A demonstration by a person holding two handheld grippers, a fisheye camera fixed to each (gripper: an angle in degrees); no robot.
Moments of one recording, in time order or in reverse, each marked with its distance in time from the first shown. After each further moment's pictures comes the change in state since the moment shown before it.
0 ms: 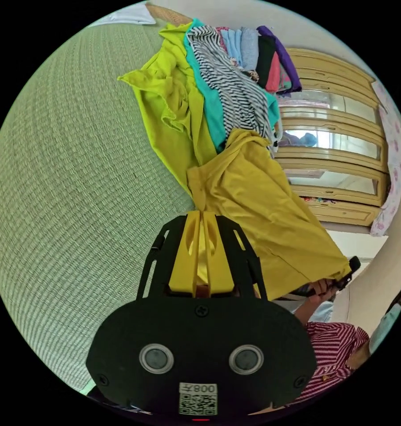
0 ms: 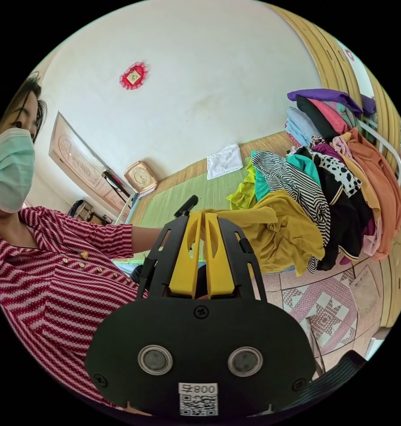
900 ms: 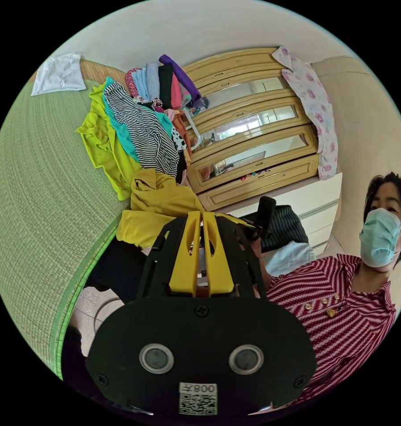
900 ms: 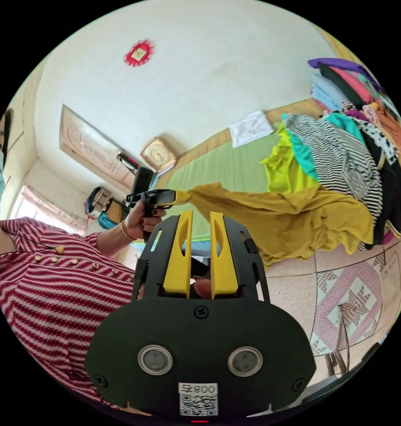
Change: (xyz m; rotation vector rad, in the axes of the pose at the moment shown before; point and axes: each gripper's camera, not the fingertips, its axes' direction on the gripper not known) left arm 0.135 0.229 -0.071 0.074 0.167 0.328; right arm -0.052 0.047 0.125 -0.181 -0.170 0.017
